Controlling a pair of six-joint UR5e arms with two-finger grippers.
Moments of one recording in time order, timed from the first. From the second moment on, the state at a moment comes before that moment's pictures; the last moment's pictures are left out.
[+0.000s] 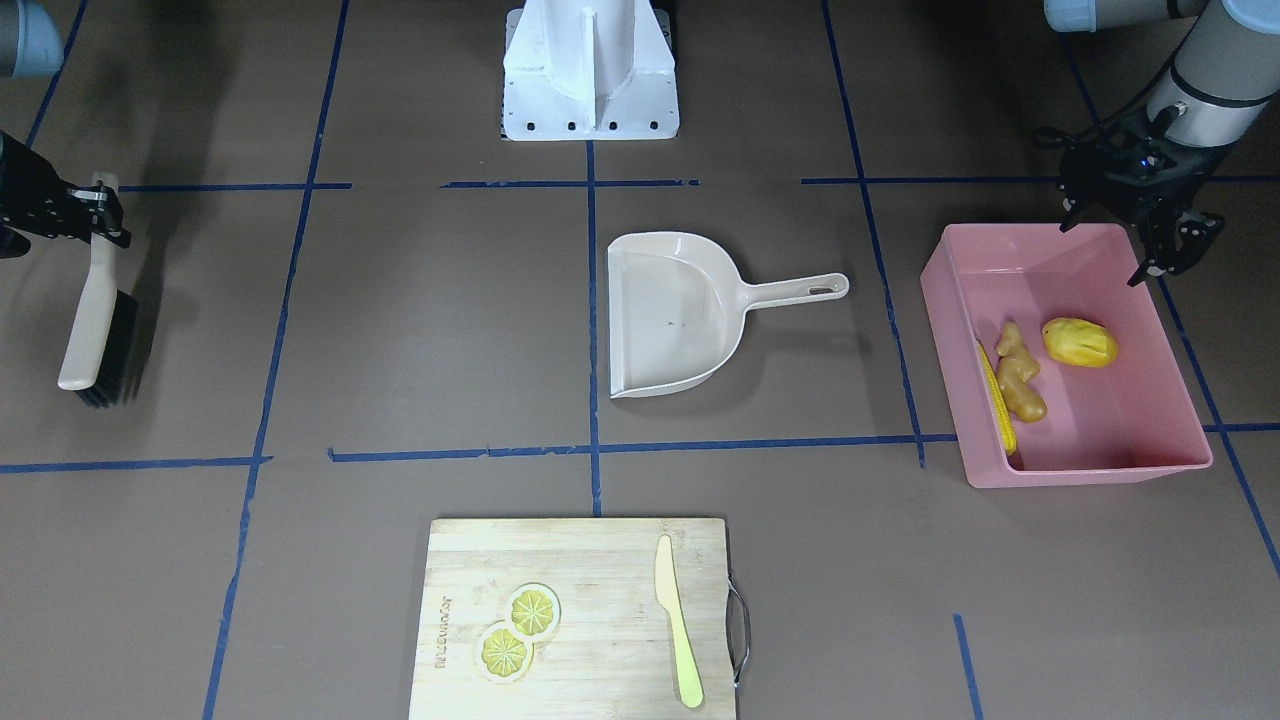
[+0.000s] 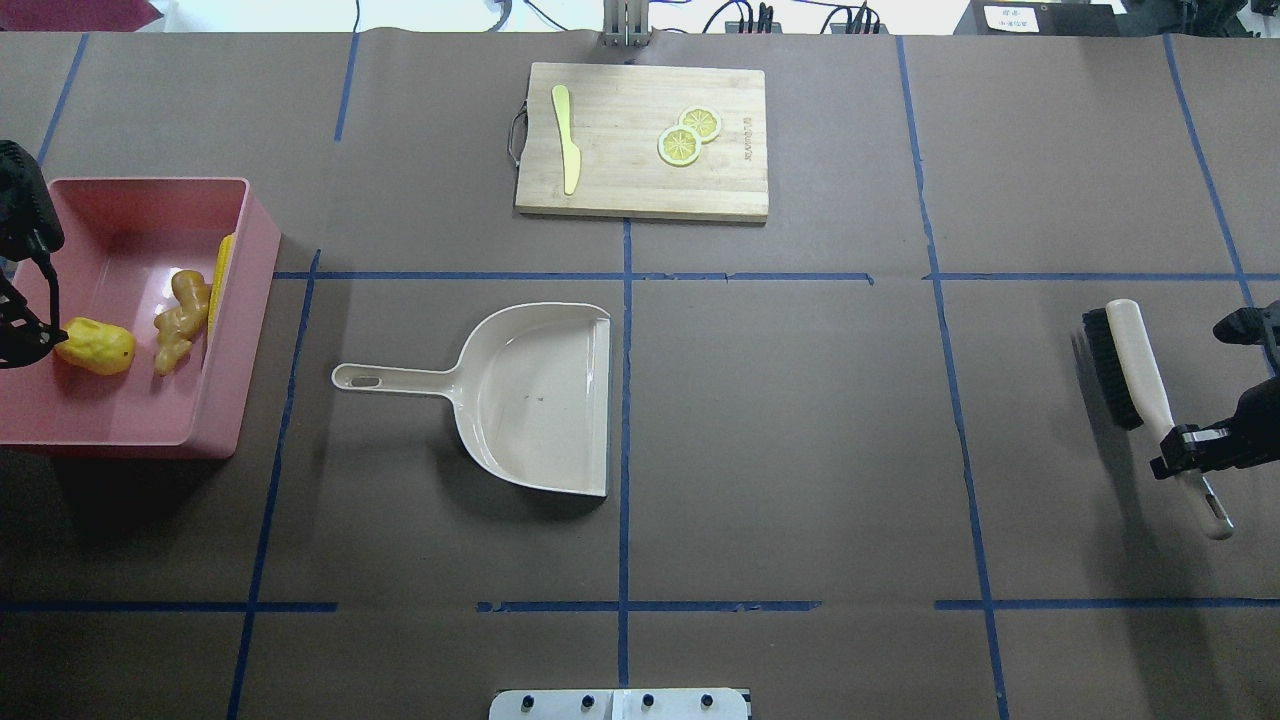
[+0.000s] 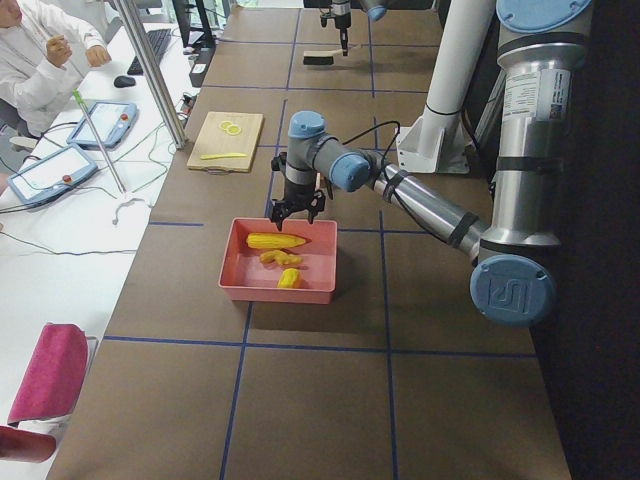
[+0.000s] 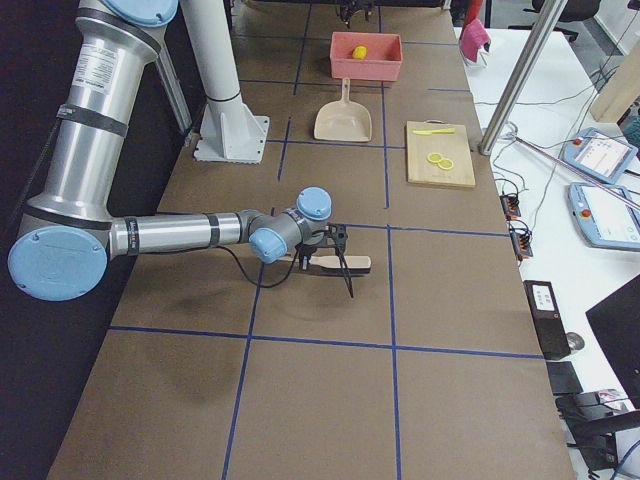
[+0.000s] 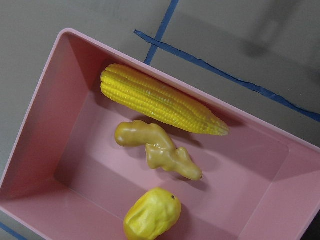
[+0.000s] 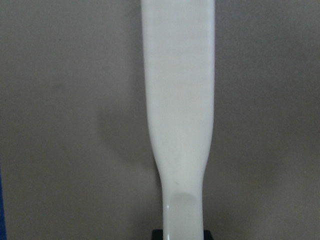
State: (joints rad) left arm -1.04 -1.58 -2.08 -1.58 -2.04 0.38; right arm 0.92 -1.86 1.85 -1.05 2.33 0.78
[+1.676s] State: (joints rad) left arm -1.12 -1.53 -2.07 -1.58 -2.05 0.38; right arm 1.14 -1.91 2.00 -1.05 2.40 0.77
